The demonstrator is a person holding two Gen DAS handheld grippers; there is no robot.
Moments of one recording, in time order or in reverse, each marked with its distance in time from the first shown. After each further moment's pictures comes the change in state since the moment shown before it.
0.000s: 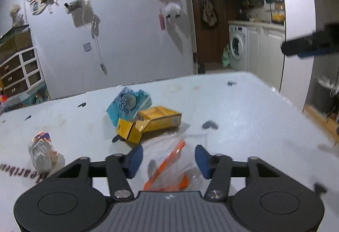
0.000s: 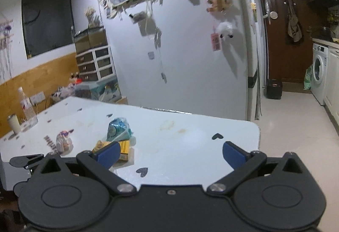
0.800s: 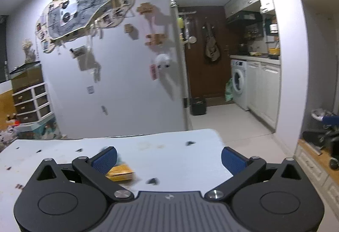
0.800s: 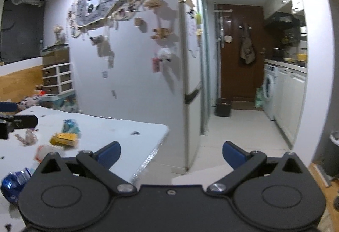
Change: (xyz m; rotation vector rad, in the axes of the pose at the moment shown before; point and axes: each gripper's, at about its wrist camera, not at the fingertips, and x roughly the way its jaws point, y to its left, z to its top) left arm -0.114 -0.117 0.086 -0.049 -0.187 0.076; right arm -0.161 -0.090 -0.041 -0.002 -0.140 -0.225
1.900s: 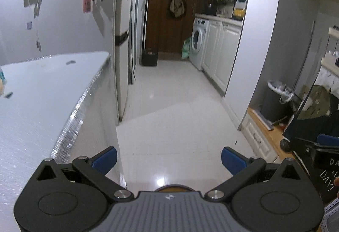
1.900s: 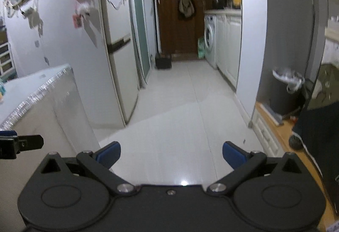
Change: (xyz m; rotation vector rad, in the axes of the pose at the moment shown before) left arm 0.073 -0.242 -0.096 -0.127 0.246 -0.269; right arm -0.046 -0.185 -0.133 0.137 0.197 -0.315
